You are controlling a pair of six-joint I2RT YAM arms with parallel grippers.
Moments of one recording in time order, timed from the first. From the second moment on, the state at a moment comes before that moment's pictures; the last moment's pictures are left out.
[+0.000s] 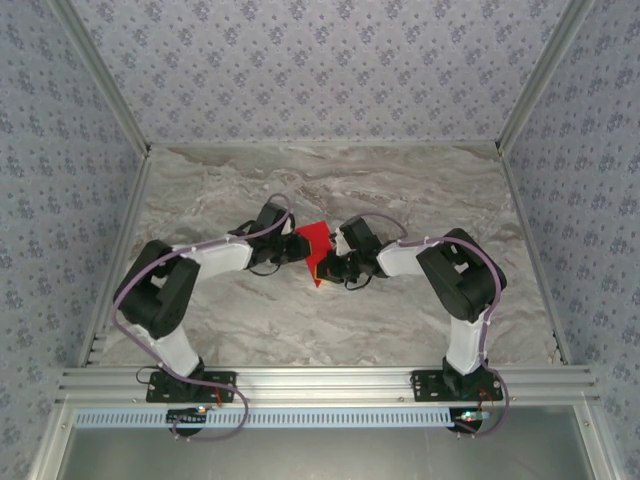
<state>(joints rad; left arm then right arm) -0.58 1.70 0.93 -0.10 0.24 -0.71 0.64 1.88 0.91 0.06 -0.57 0.77</state>
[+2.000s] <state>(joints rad) -0.60 1.83 0.96 -0.09 0.29 -0.73 0.56 1.84 1.00 -0.04 -0.55 0.66</state>
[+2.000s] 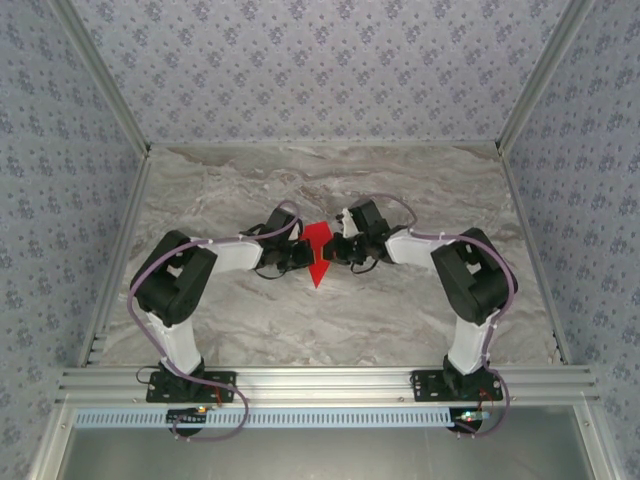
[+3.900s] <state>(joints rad) -0.71 1.67 0.76 -0.06 0.26 -0.90 0.63 1.84 0.91 0.04 -0.44 0.87</state>
